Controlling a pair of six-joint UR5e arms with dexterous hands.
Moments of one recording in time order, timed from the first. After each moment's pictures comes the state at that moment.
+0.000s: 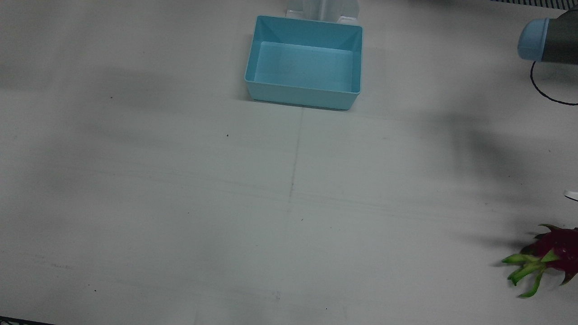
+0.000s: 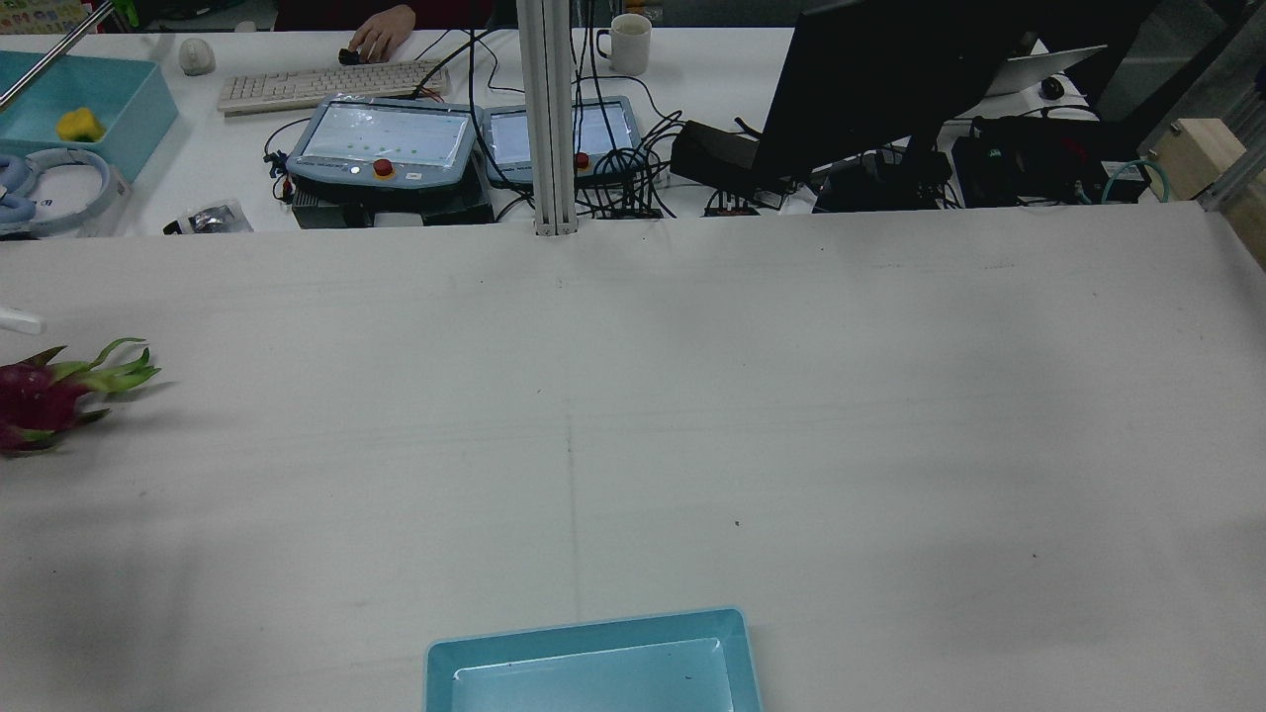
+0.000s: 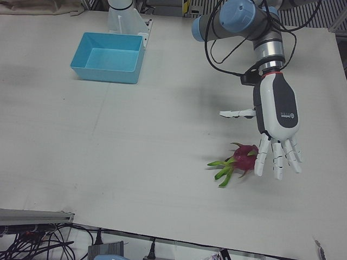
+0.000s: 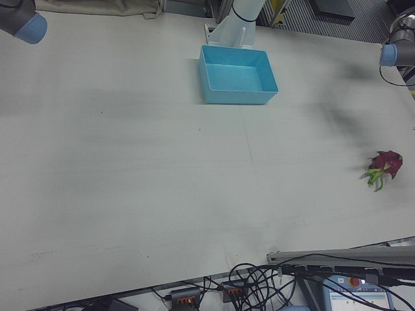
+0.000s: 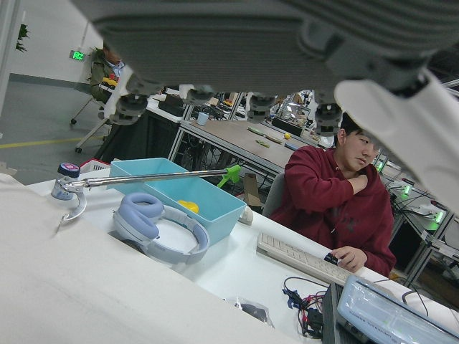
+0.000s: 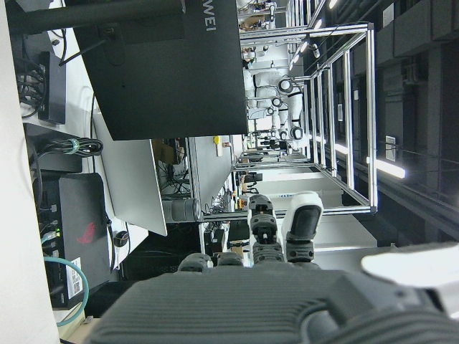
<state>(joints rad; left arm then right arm) -1.00 -1.81 -1.92 0.94 1.09 0.98 1.51 -1.56 1.56 -3.29 -1.45 0.12</state>
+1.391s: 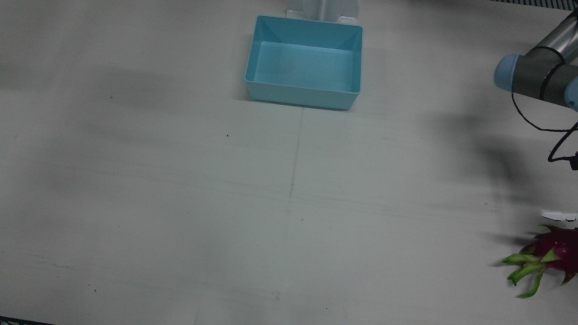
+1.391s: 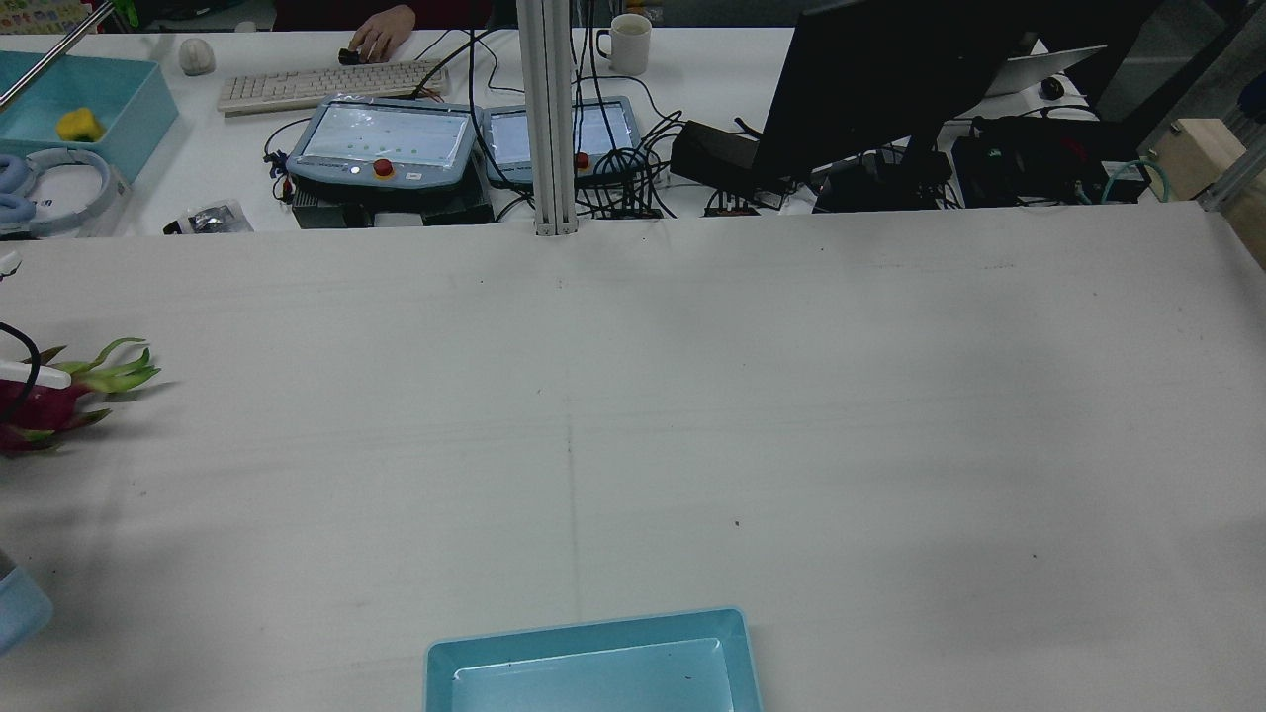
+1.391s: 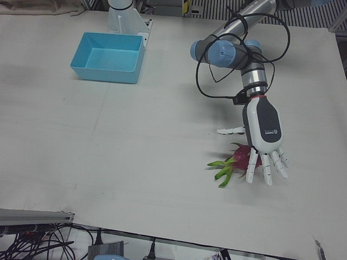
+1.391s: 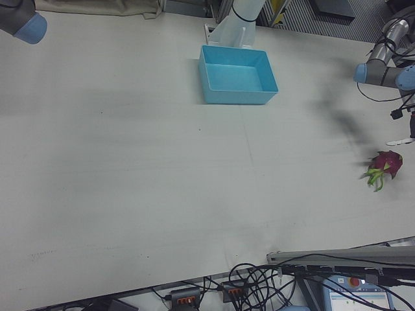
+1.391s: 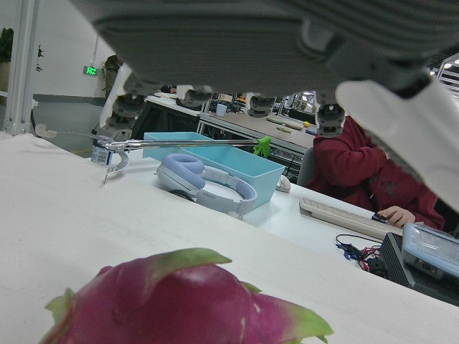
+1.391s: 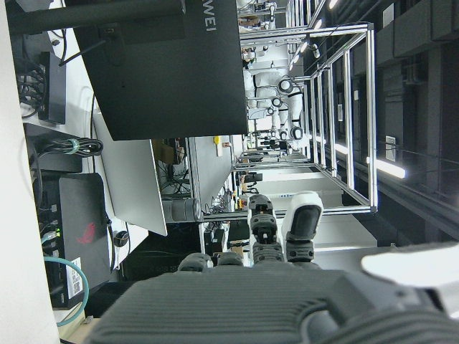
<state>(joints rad) -0.91 -1.79 -1.71 0.81 0.97 0.97 1.51 -1.56 1.56 -3.29 -1.45 0.12</state>
